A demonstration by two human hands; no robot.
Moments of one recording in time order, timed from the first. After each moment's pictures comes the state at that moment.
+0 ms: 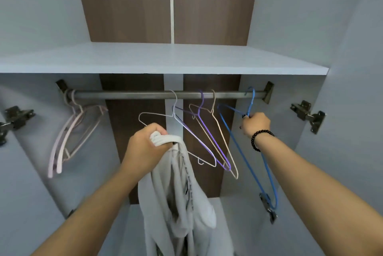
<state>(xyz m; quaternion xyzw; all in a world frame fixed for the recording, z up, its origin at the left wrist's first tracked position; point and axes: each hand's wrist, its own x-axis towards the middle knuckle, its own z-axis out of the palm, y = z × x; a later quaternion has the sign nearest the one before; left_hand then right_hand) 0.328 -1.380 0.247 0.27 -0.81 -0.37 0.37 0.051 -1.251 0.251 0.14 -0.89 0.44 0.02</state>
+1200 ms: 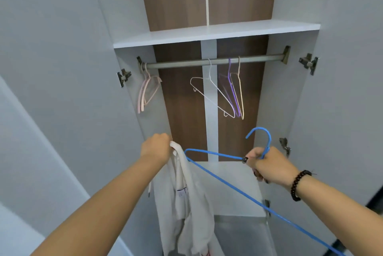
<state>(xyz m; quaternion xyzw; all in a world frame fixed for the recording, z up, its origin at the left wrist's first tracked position) 0.544 -1.264 0.189 0.45 -0.89 -0.02 0.08 0.379 -1.020 0.209 0.33 -0.82 0.38 -0.27</state>
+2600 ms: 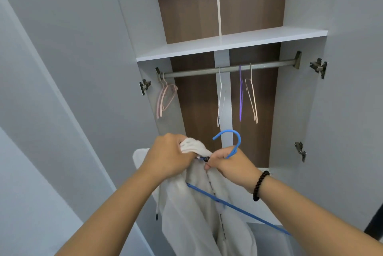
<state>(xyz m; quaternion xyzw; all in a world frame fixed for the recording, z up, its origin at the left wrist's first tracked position) 0.611 -1.145 0.278 0.38 -0.88 -0.17 0.21 0.470 -1.048 0.238 0.46 -0.69 0.46 -0.33</state>
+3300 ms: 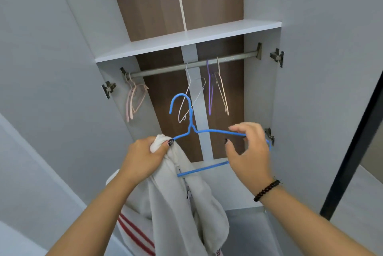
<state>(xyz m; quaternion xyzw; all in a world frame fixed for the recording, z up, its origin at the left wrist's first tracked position) 0.591 -1.177 0.243 0.36 -0.87 -0.21 0.26 0.431 -1.002 0.201 0.37 -0.68 0.60 0.17</state>
